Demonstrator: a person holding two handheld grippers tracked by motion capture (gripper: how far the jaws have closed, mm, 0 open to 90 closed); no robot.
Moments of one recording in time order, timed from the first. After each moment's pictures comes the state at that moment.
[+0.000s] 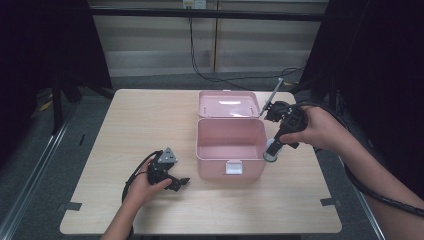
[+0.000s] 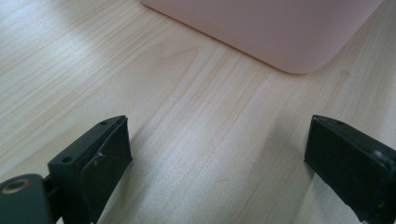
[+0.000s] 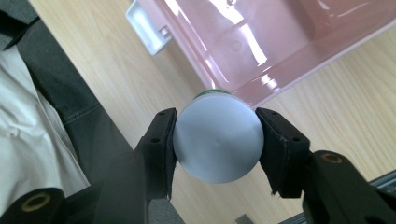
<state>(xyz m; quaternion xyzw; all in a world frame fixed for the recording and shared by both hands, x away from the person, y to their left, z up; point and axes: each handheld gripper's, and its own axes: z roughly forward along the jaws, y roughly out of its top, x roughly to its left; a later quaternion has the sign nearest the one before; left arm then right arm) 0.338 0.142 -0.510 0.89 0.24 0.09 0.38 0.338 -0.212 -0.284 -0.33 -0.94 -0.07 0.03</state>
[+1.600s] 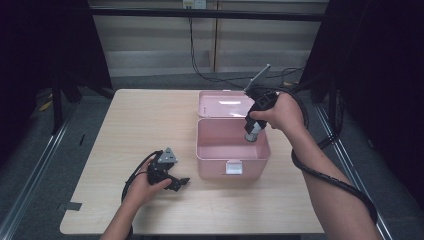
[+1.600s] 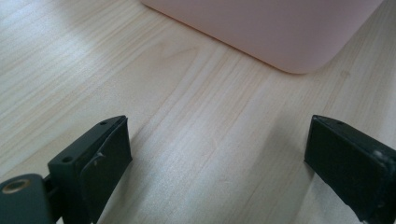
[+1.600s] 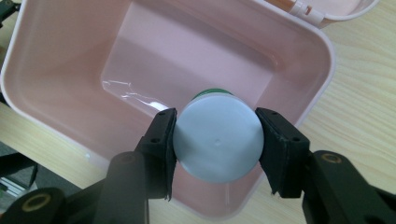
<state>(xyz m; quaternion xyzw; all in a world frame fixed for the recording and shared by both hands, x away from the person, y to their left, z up) 0.338 0.142 -0.510 0.89 0.24 0.09 0.38 0.413 -0.182 -0.310 -0.55 -0.83 -0.08 0.03</state>
